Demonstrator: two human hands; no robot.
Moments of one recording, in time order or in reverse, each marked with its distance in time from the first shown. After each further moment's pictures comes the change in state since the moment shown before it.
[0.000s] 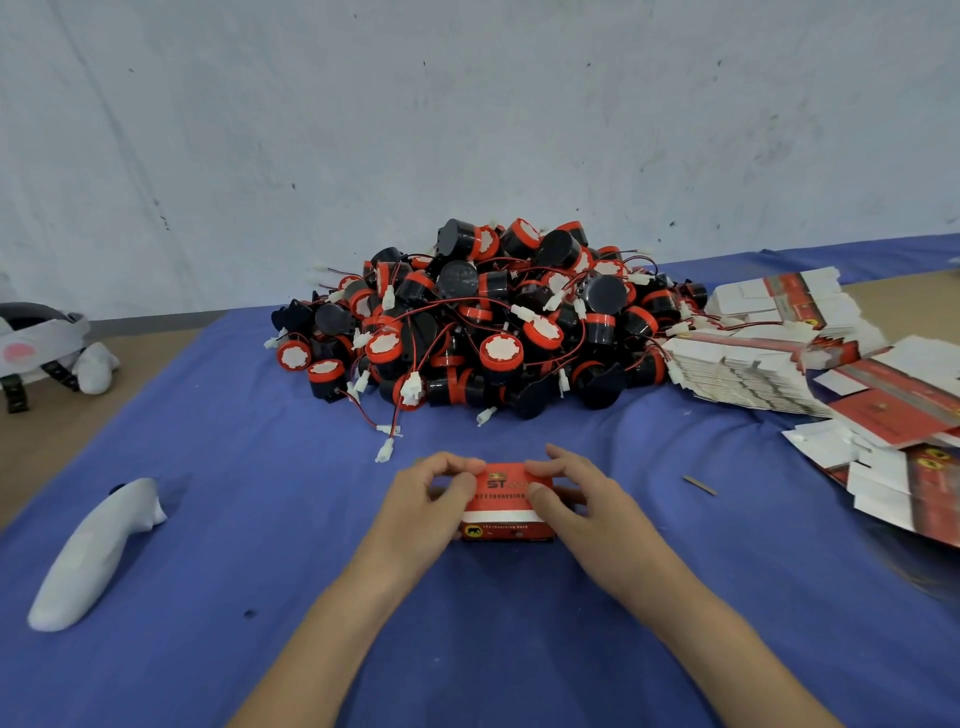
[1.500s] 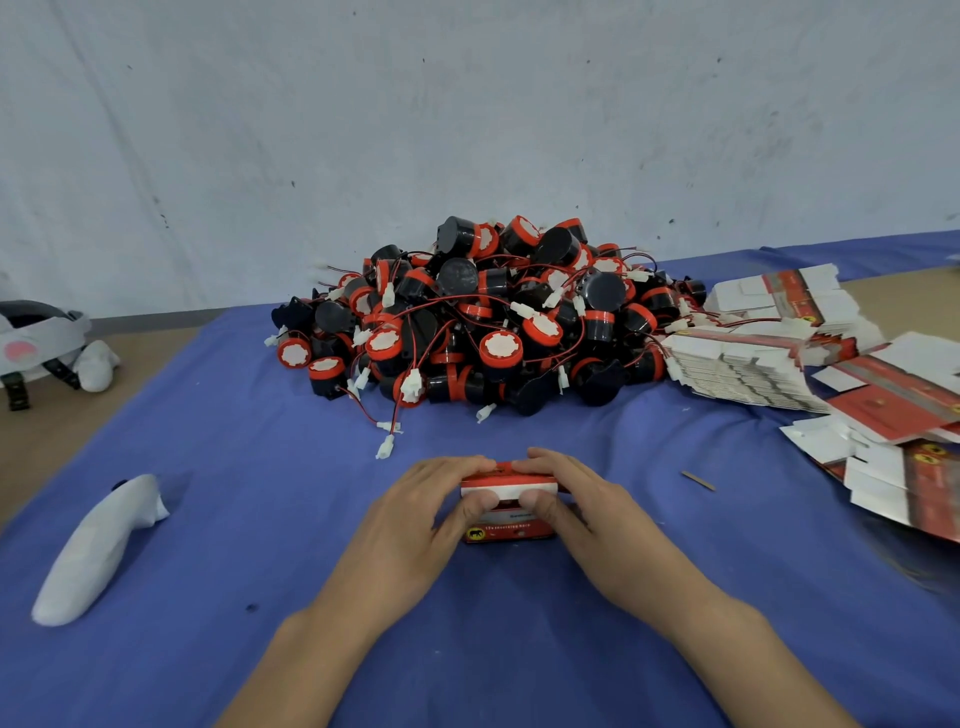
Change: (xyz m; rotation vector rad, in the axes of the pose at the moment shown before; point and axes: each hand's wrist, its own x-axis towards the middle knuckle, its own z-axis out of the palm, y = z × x) left_hand -0.016 -0.014 -0.017 0.488 -0.065 0.432; right_hand -0.010 -0.005 -0.009 -0.248 -0.132 -0.201
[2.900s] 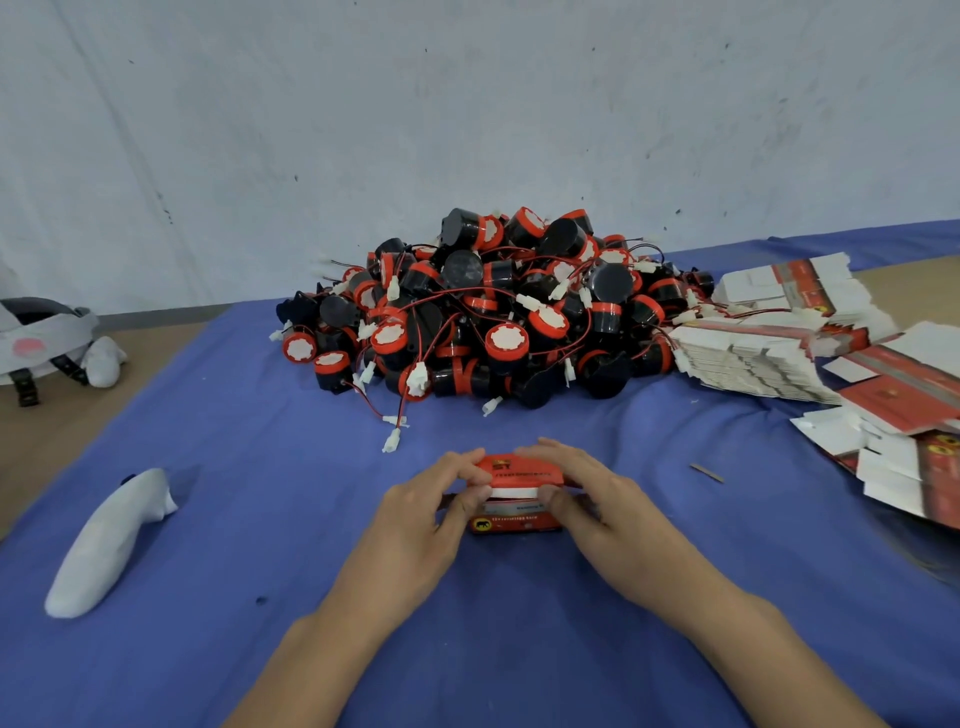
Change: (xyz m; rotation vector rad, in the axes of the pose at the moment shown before) left_hand -0.005 -0.005 0.007 -0.249 0.059 -0.074; right_hand -0.002 0.000 -0.002 -0.001 0.024 -0.095
